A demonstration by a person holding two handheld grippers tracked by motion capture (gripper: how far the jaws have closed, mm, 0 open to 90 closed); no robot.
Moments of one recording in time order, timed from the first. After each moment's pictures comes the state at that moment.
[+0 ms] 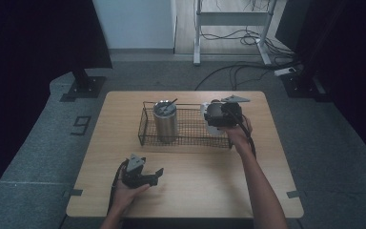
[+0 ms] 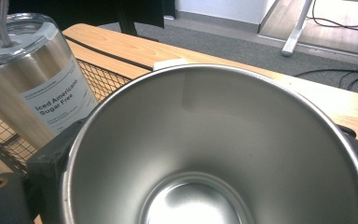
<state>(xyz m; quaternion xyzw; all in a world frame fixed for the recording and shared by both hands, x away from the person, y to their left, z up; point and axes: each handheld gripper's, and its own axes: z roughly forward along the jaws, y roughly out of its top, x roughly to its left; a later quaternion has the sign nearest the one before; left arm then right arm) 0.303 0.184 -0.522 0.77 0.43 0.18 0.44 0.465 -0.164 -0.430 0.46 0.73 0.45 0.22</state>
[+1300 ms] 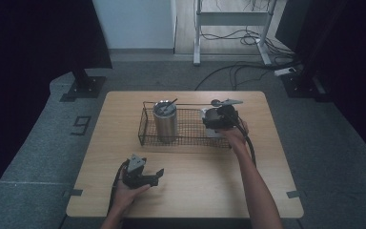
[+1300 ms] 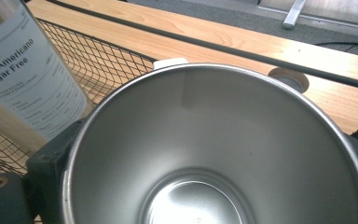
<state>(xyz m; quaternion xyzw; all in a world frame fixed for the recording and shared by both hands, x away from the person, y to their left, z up) 0.303 0.182 -0.523 0.77 0.43 0.17 0.44 0.482 -0.158 -0.461 0.48 0.75 0.41 0.20</state>
